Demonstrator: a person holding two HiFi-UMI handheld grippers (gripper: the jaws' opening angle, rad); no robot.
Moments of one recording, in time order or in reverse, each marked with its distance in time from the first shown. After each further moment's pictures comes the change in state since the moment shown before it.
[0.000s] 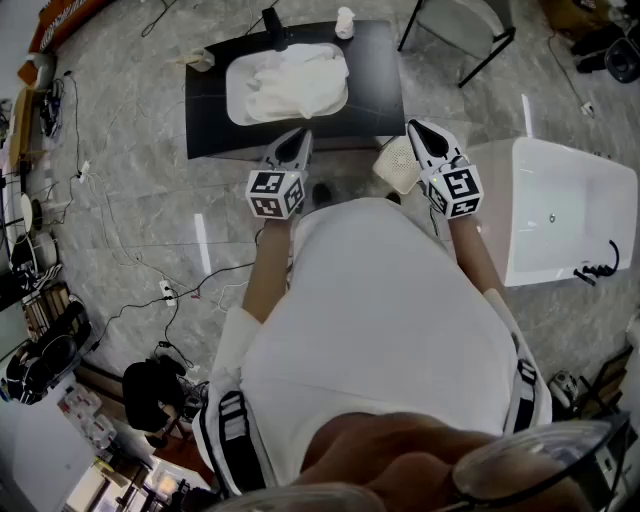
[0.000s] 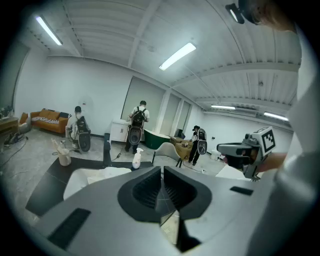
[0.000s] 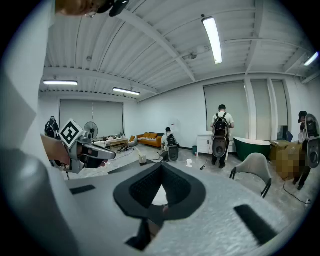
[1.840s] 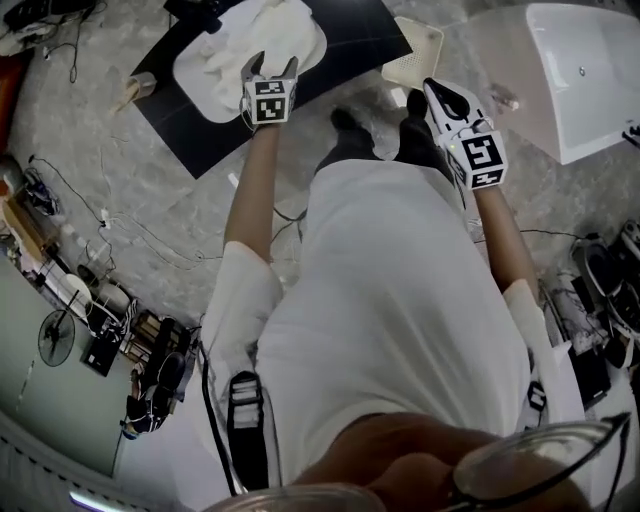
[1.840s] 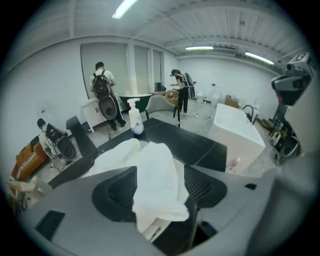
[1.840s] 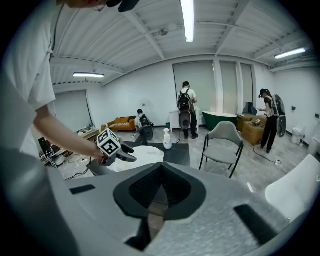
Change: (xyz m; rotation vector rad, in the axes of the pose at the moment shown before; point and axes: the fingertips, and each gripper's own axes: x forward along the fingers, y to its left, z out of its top) left arm 0.212 0.142 -0.132 0.456 0.526 -0.117; right arm 0.017 -0.011 -0.098 0.231 0.256 -0.311
